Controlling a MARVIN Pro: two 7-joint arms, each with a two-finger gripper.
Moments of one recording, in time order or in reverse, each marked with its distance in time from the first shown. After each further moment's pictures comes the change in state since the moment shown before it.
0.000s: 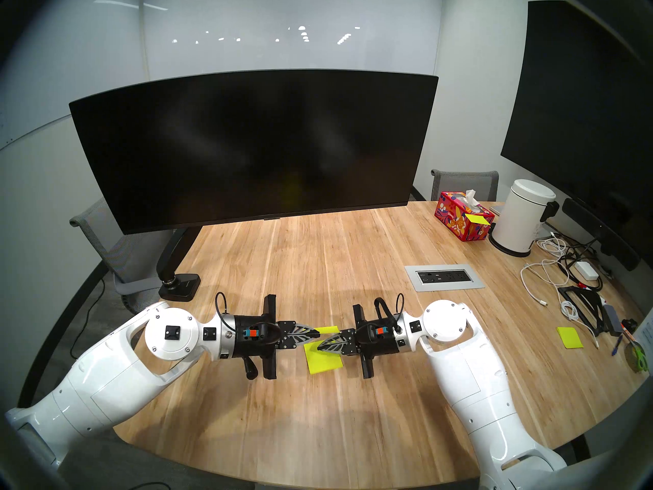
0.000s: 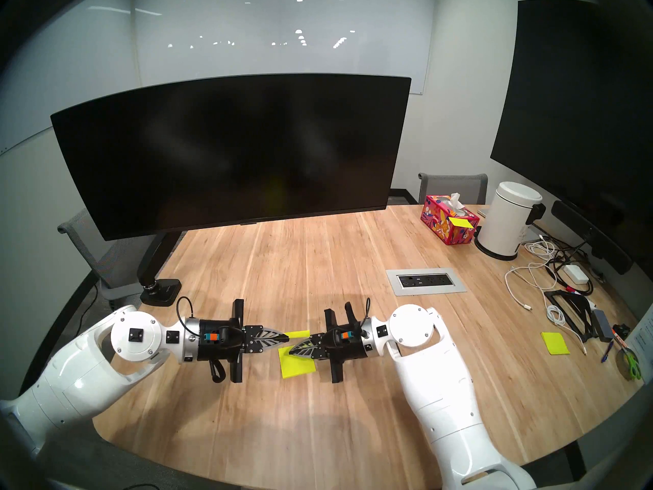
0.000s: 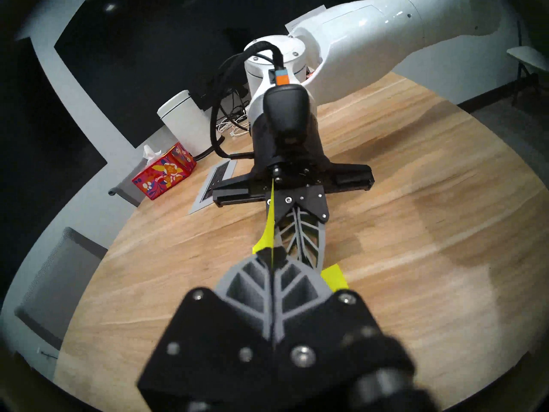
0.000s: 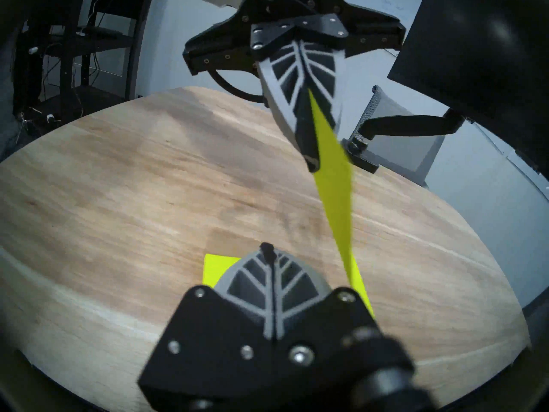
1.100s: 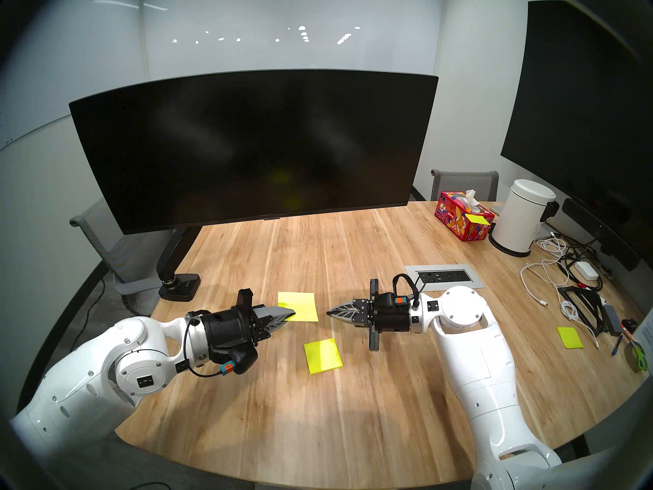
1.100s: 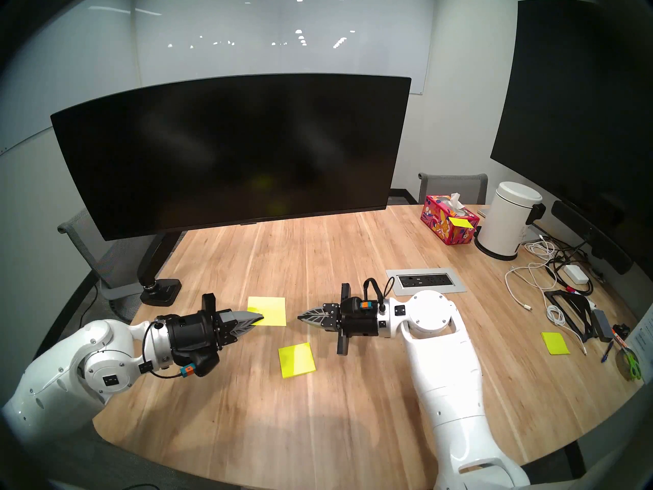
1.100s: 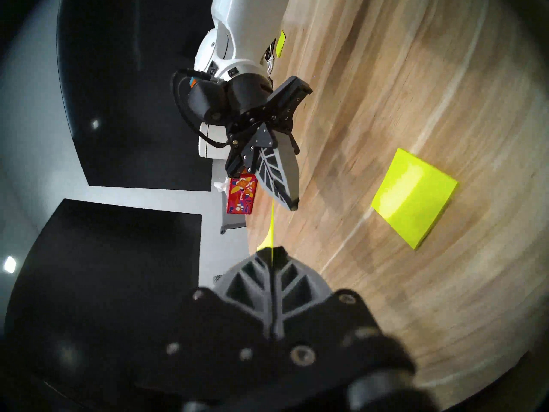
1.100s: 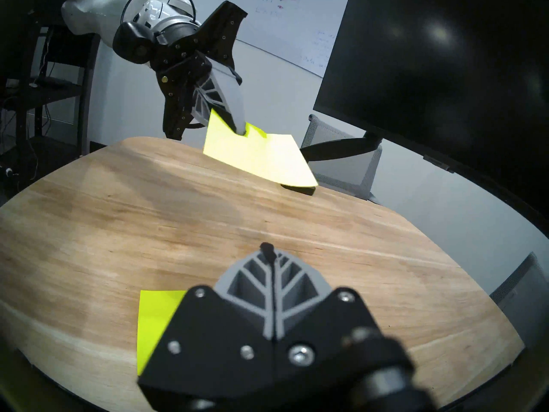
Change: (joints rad) left arm 0.280 0.026 -0.243 -0.117 0.801 -0.270 0.533; right arm 0.044 -0.048 0.126 0.027 0.128 0.065 0.003
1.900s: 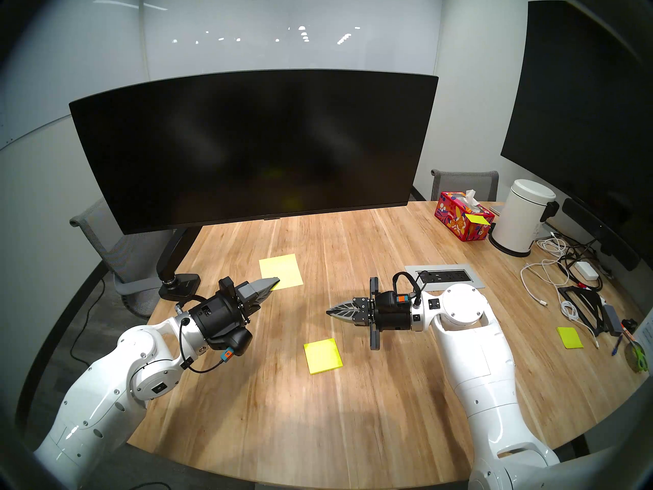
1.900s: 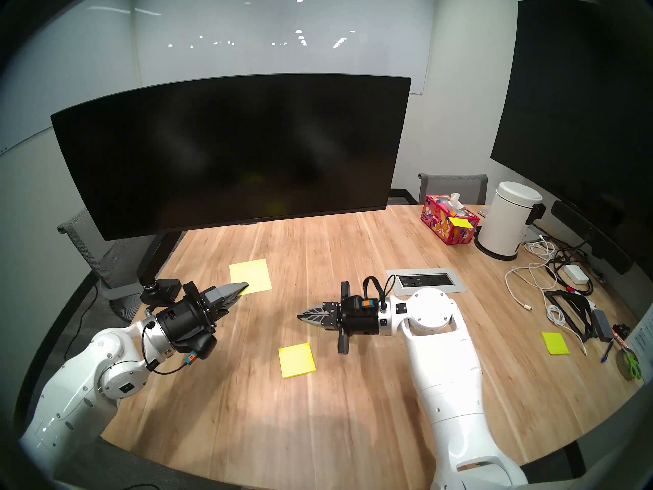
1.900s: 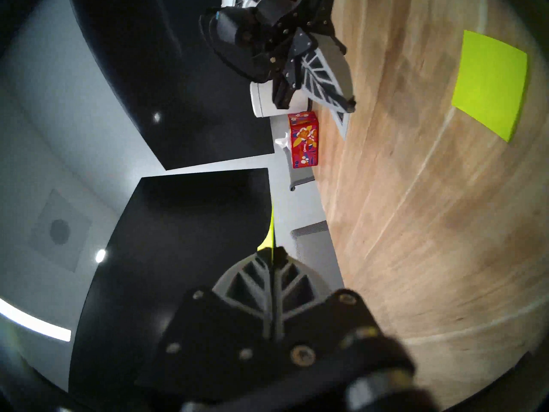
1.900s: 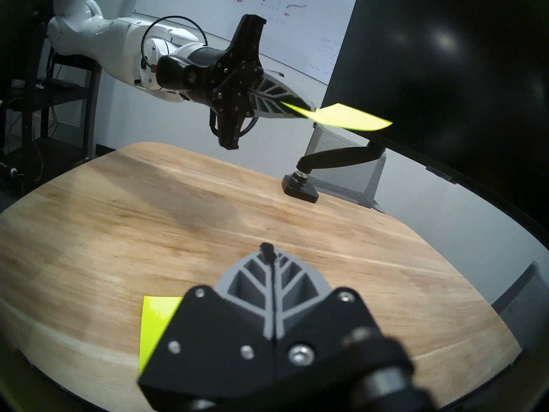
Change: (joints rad) left arm -0.021 -0.240 -0.064 0.131 0.331 -0.001 0.385; right arm 0.008 -0.016 0.015 0.002 0.008 -0.019 0.045
